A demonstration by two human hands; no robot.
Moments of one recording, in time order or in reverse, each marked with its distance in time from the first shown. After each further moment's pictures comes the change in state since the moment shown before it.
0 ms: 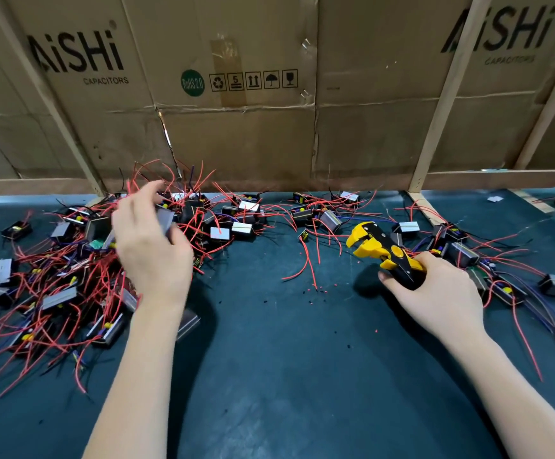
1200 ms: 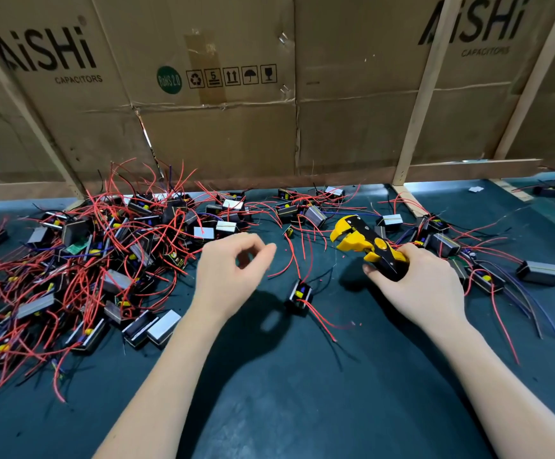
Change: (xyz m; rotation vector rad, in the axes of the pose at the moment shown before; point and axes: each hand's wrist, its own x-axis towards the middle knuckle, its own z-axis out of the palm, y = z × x) left_hand -0.045 0.062 0.022 -0.551 -0.623 0.076; right_hand 0.003 0.002 0.000 -0.039 0.003 -0.007
